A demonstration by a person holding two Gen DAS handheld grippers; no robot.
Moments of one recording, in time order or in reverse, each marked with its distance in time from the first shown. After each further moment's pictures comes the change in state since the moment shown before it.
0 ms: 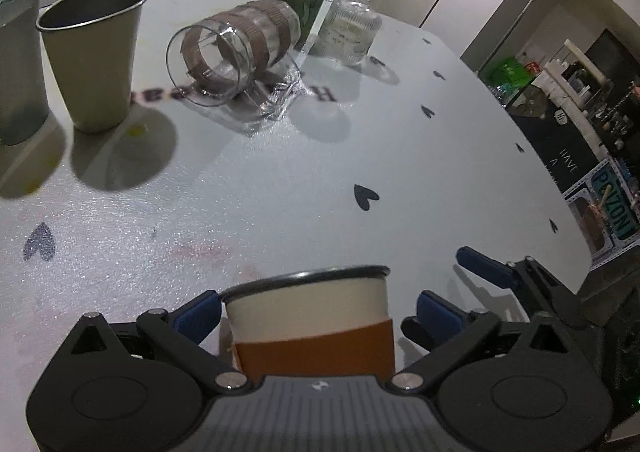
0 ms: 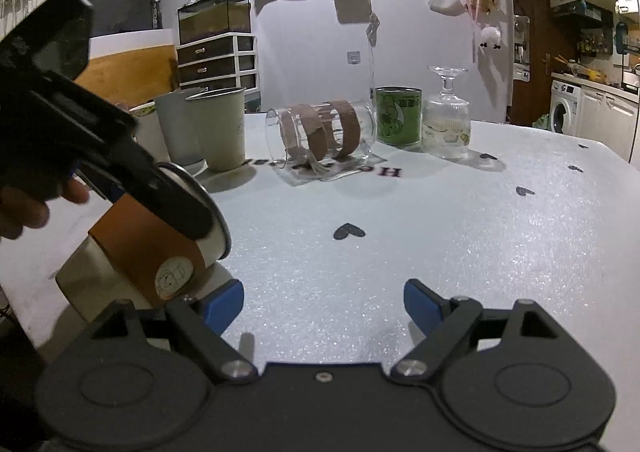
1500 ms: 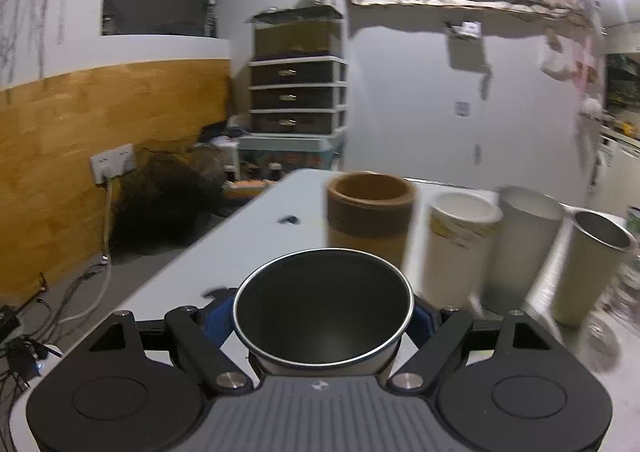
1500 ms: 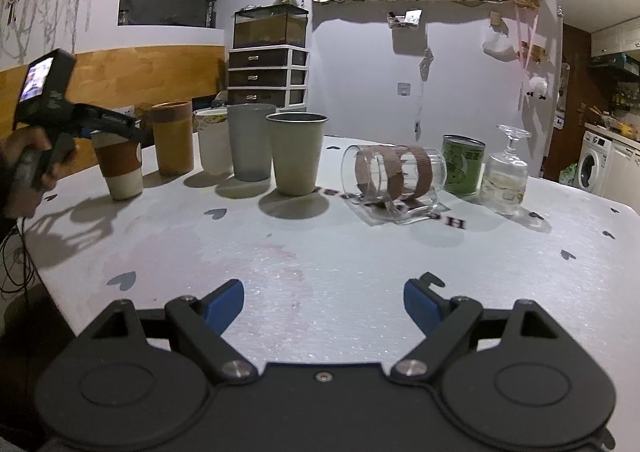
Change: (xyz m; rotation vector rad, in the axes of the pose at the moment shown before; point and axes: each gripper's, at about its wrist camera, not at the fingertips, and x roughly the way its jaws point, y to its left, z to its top) left arm -0.159 0.201 -0.048 -0.254 -0.649 0.810; right arm -0.017 0.071 0.016 -0.151 -0.059 0.065
